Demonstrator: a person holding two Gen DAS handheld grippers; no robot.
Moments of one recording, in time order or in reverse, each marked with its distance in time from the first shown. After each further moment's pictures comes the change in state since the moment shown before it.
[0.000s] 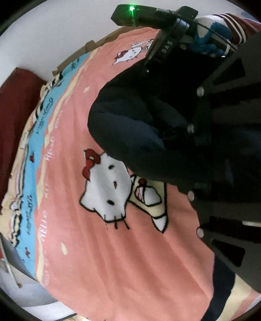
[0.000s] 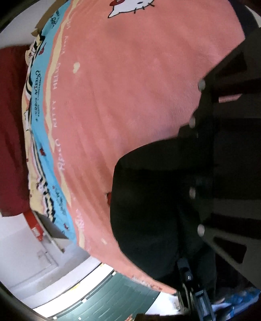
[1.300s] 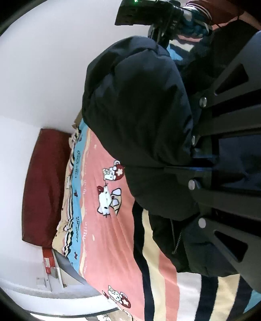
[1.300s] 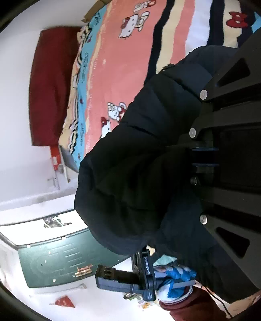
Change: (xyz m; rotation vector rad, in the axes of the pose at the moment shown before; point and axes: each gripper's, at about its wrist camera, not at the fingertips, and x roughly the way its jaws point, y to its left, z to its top) left arm -0.209 0.008 -0.268 0.246 -0.360 -0.157; right arm -0.249 0.083 -0.265 -0.318 -0.249 0.163
